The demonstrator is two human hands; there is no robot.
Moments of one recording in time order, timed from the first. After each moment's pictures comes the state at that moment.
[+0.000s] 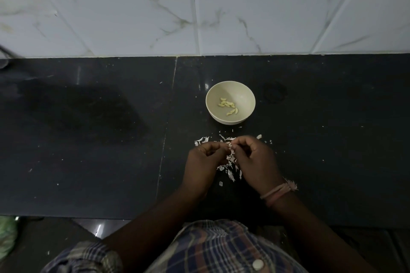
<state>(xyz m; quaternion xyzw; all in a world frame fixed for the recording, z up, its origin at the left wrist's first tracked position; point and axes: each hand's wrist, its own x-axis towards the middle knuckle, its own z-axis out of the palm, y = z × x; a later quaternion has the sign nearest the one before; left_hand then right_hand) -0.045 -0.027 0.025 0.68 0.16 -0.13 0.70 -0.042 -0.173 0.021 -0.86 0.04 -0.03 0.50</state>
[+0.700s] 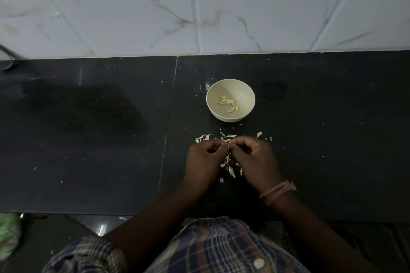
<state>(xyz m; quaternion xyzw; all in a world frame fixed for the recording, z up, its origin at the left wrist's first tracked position) -0.049 -0.027 0.034 0.75 0.10 -0.07 0.64 -0.051 -0.163 0.035 -0.77 0.10 0.04 0.62</state>
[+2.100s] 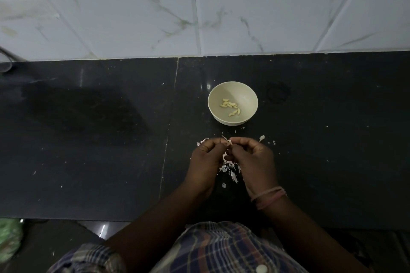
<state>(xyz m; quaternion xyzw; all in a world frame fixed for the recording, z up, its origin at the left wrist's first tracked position) -0.037 -0.033 0.026 0.55 0.18 -0.15 0.80 -0.042 -0.140 0.038 -0.61 0.25 0.03 0.75</state>
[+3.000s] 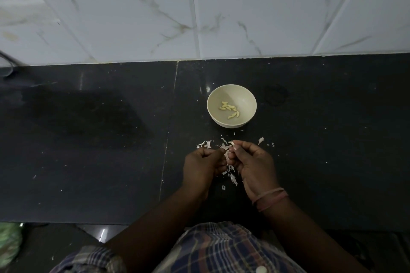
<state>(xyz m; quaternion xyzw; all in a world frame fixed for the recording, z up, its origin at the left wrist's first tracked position) -0.036 -0.024 0.016 0.61 0.27 -0.14 0.73 -0.040 -0.142 0.033 -0.49 0.28 0.05 0.82</state>
